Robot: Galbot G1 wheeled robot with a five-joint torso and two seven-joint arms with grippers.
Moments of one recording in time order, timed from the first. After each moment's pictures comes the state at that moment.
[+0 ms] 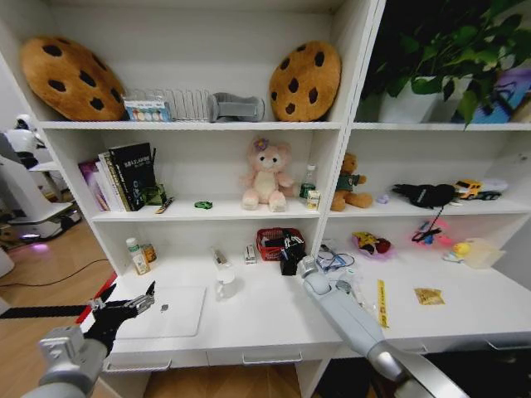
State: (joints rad) left arm 1.87 -1.07 -0.97 -2.50 -0.66 0.42 -0.28; right arm -0.56 1.19 -0.11 1.03 0.36 0.42 0.13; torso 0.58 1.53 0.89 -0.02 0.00
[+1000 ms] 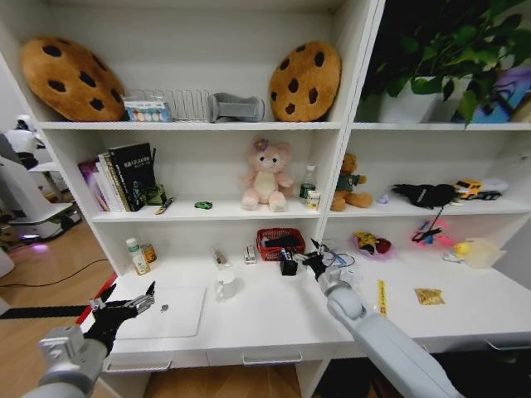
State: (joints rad) left arm 1.87 -1.07 -0.97 -2.50 -0.66 0.42 -0.28; right arm -1.12 0.86 0.10 1.88 0.53 -0.02 0.32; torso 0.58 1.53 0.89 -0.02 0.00
